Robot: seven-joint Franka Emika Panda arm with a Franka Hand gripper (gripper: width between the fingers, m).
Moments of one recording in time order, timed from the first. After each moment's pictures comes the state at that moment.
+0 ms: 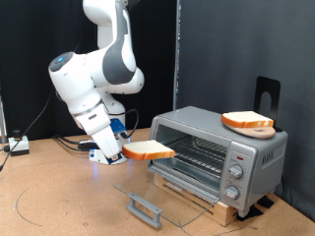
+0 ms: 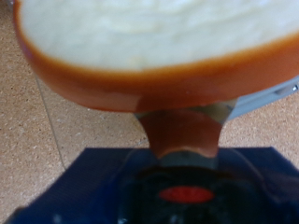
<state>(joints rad) -0.52 -0.13 0.12 -2.53 0.48 2.16 -1.50</state>
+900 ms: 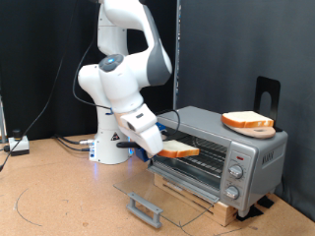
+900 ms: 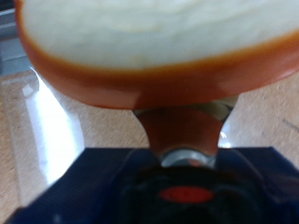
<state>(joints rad) -0.40 -0.20 0.30 -2.63 0.52 2.27 -1.43</state>
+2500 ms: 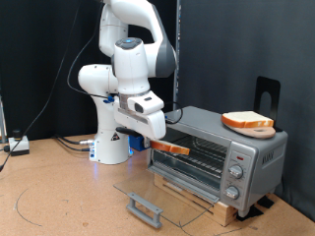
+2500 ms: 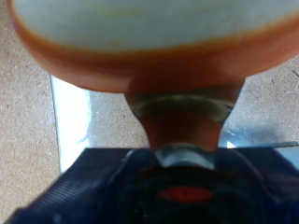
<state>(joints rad) -0.45 -0.33 0.36 -2.67 0.32 2.28 -1.40</state>
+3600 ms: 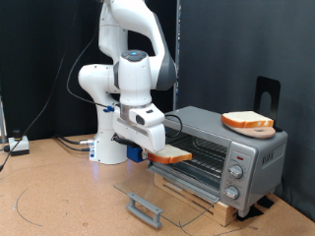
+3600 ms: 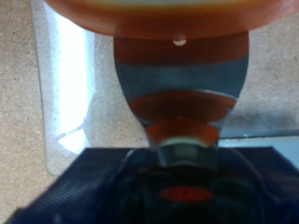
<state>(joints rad) -0.47 -0.26 0.39 -2.69 0.25 2.40 -1.40</state>
